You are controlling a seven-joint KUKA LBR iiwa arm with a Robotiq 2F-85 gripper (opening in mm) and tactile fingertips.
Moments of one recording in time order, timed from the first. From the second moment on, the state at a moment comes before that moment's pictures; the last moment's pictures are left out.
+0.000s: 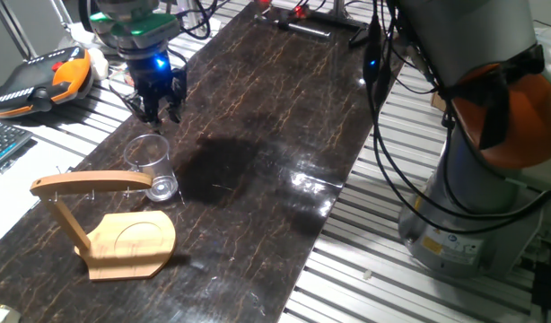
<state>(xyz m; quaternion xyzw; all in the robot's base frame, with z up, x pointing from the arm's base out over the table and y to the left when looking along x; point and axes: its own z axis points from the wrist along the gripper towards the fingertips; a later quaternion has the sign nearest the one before) 0.591 0.116 0.174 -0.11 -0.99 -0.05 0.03</state>
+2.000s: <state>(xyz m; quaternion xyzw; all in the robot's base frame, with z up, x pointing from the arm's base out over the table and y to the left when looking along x) 0.605 0.130 0.145 -0.13 -0.99 -0.04 -0.01</state>
